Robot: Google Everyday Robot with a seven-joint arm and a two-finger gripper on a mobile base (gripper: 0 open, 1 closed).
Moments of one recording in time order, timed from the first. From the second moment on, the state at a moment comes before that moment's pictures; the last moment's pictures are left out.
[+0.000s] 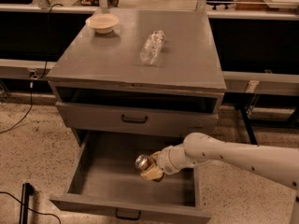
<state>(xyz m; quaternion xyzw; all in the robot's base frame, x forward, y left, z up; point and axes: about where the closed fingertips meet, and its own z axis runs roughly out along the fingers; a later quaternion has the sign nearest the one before) 0.521 -0.001 0.487 -0.52 0.77 0.26 0.28</state>
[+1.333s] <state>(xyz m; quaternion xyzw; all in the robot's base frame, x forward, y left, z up) 0.508 0.023 0.424 -0.55 0.76 0.24 0.23</state>
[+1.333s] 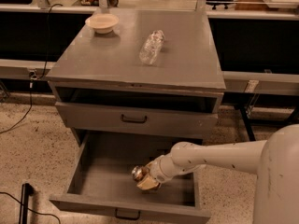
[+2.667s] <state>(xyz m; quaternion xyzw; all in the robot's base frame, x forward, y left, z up) 0.502 0.029 0.431 -0.56 0.76 0.23 0.23</state>
